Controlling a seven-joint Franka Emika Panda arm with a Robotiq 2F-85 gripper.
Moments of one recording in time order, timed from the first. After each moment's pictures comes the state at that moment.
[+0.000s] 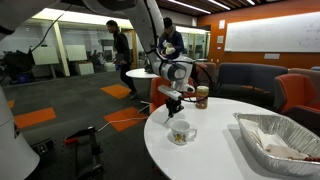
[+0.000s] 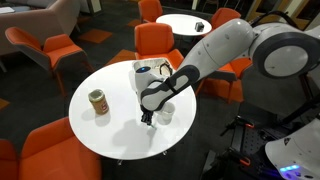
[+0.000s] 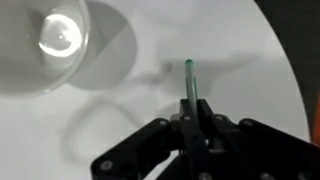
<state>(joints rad) 0.05 0.97 0.14 -1.55 0.04 2.36 -0.12</state>
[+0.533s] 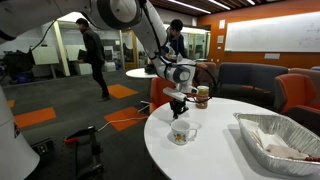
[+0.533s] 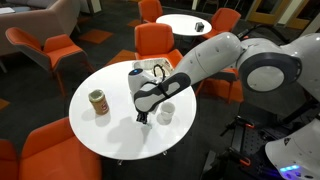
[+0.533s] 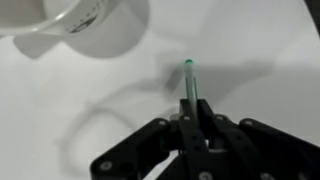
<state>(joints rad) 0.09 1.11 0.10 -1.32 0.01 2.27 -0.12</state>
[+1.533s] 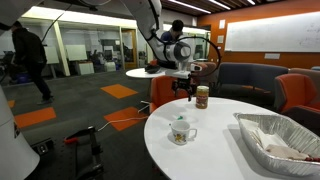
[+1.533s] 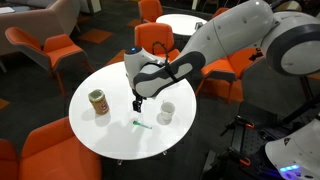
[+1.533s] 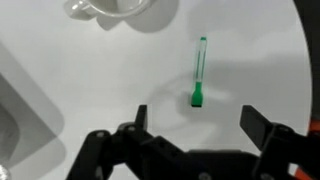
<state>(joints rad) 0.13 0.86 0.05 -1.47 -0.08 2.28 -0.09</state>
